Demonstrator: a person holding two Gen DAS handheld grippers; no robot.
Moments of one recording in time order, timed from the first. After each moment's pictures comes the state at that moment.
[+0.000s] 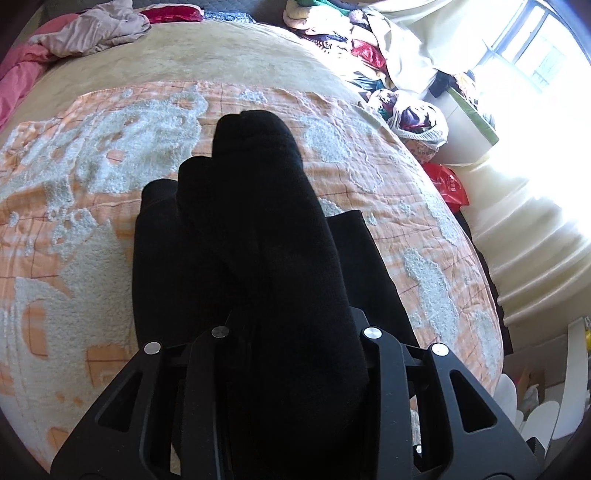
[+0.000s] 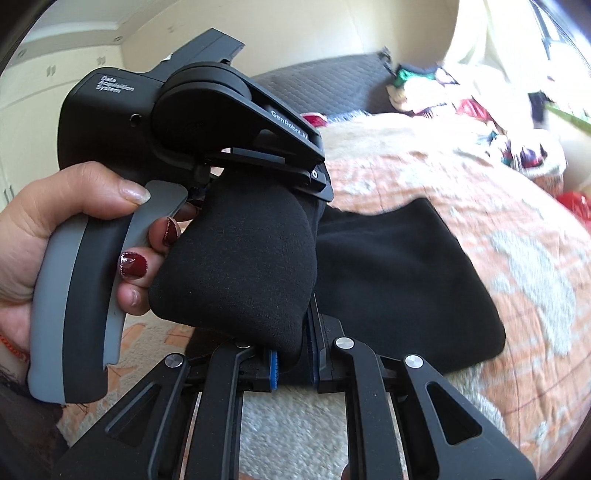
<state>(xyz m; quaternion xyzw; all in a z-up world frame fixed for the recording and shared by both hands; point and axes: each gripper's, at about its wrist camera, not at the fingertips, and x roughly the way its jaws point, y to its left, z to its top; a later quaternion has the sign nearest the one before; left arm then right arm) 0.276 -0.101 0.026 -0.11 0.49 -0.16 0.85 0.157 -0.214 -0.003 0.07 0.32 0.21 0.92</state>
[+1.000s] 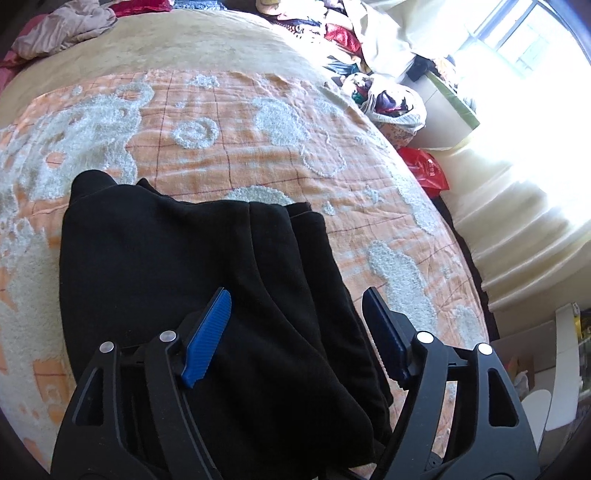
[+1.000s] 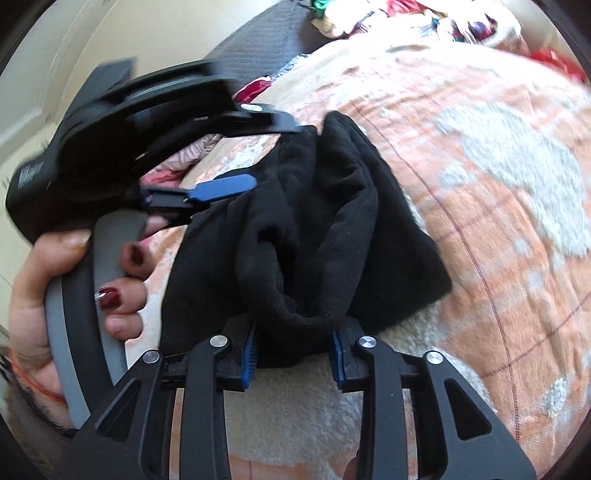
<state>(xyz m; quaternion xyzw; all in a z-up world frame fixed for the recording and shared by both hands) 0.286 -0.146 0.022 -0.12 0.49 -0.21 0.84 0.168 -0.288 -0.032 0.28 0.43 0.20 0.83</state>
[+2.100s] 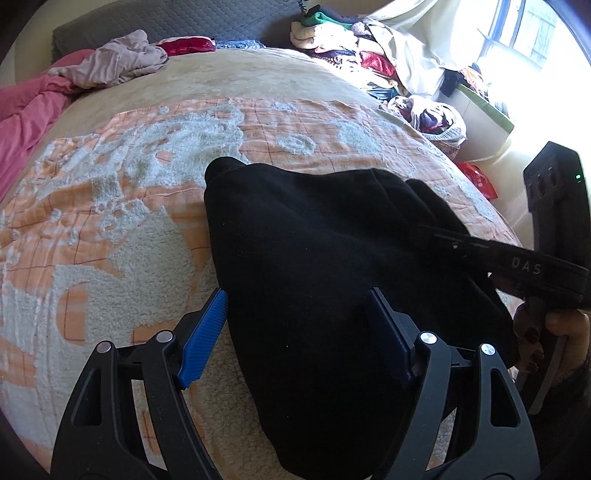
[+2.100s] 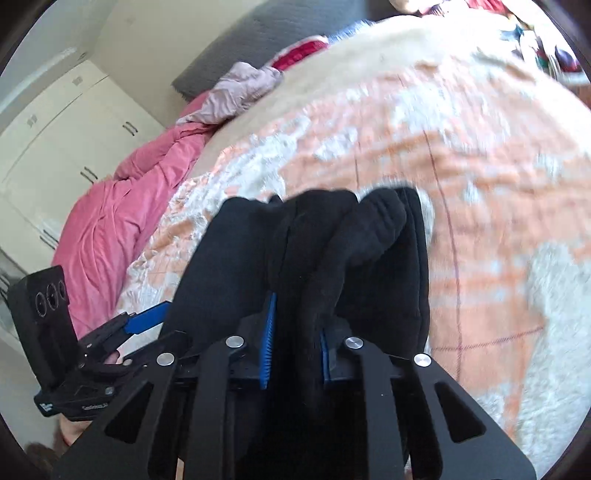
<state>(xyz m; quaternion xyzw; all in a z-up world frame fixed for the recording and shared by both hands) 0.229 -0.076 0.006 -0.05 0.44 -0.11 0.89 0.289 -0.278 0.015 0.14 0.43 0.32 0.83</state>
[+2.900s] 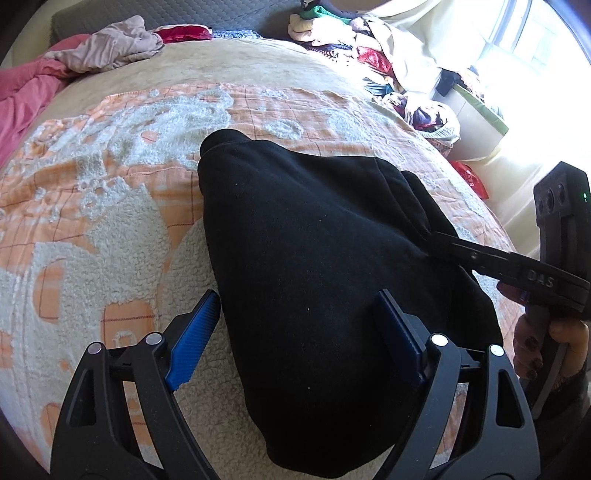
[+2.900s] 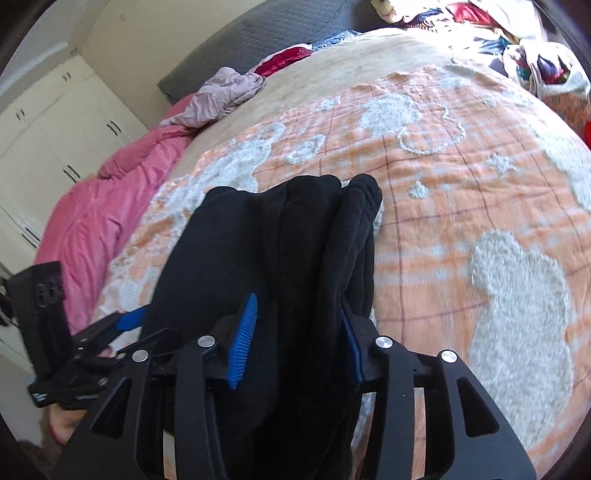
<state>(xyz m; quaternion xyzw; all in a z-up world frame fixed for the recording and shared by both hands) 0.223 -0.084 -0.007 -0.08 0.45 -0.13 0.88 0.282 -0.310 -0.009 0.15 0.47 0.28 0.82</state>
